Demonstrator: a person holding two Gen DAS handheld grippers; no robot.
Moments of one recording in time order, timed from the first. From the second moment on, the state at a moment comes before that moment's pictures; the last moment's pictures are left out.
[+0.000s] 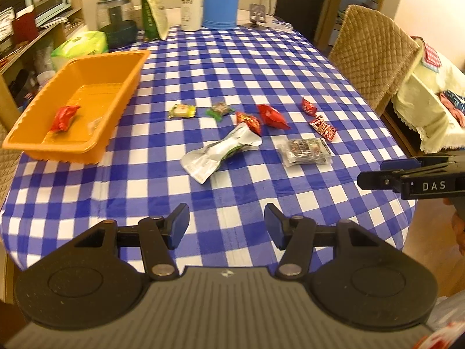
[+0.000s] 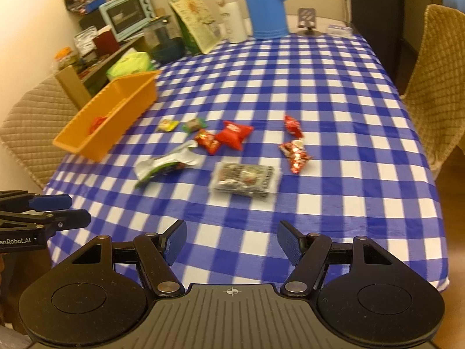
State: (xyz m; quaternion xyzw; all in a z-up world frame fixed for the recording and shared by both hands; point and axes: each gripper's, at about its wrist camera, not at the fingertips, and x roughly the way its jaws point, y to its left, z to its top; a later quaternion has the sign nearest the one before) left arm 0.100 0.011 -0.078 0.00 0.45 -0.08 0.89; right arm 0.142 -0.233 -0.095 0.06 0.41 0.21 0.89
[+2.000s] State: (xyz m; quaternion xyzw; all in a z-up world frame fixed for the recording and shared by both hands) left arm 0.175 0.081 -0.132 0.02 0.49 -0.08 0.87; right arm 0.230 -0.191 -0.101 0.04 0.36 0.26 0.89
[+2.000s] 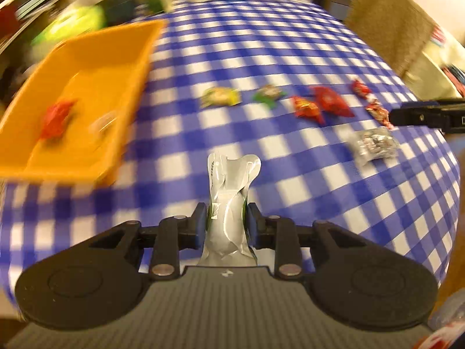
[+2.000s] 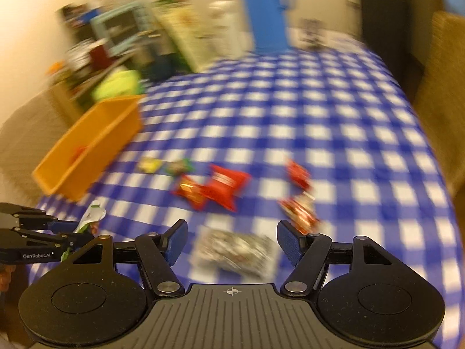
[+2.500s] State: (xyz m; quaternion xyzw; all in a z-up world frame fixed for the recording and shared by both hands) left arm 0.115 0.181 -0.115 -0.06 0.48 0.07 0.87; right arm 0.306 -0.064 -0.114 -0.13 0.31 0.45 0.83
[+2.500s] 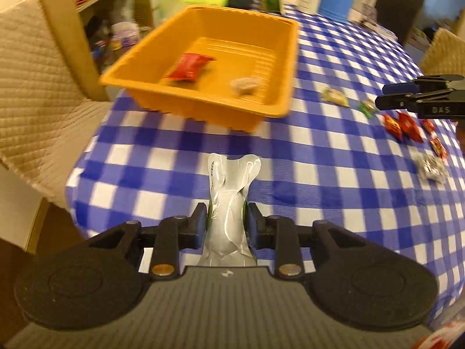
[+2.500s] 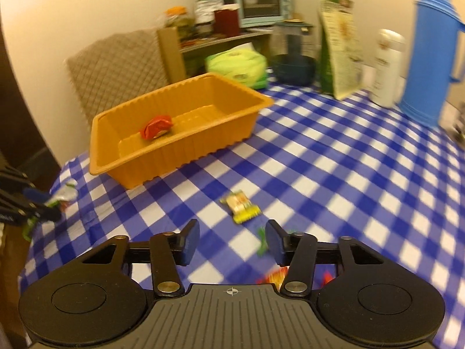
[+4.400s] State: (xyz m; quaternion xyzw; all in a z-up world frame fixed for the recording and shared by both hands) left arm 0.217 0.243 -0.033 -0.02 0.41 0.03 0.91; right arm 0.280 0.076 -0.040 0.00 0.37 0.40 0.84
